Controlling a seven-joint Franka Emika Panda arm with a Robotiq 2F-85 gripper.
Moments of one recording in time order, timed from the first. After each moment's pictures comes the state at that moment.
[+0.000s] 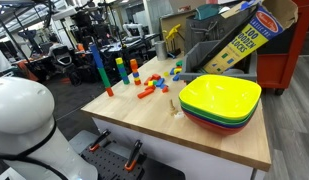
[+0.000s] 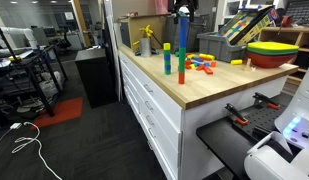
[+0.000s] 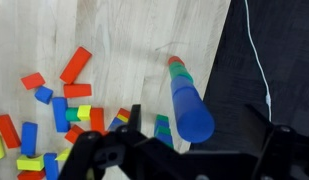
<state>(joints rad) 0.18 -0.26 0.24 -2.14 0.07 1.84 0.20</state>
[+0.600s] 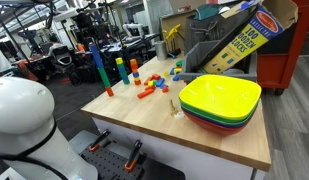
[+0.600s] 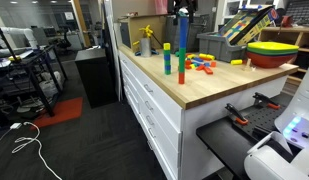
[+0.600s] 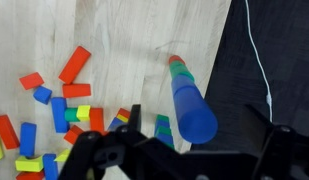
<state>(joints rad) 0.18 -0.25 0.24 -2.14 0.06 1.85 0.21</state>
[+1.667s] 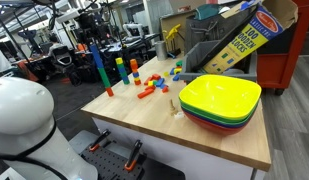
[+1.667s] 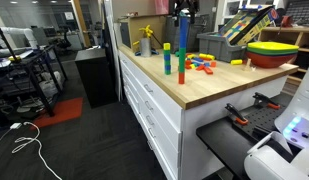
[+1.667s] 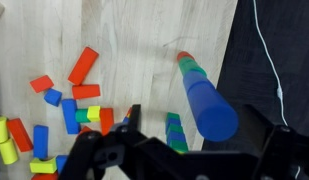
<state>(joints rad) 0.16 -0.25 0.24 -2.15 0.04 1.87 0.24</state>
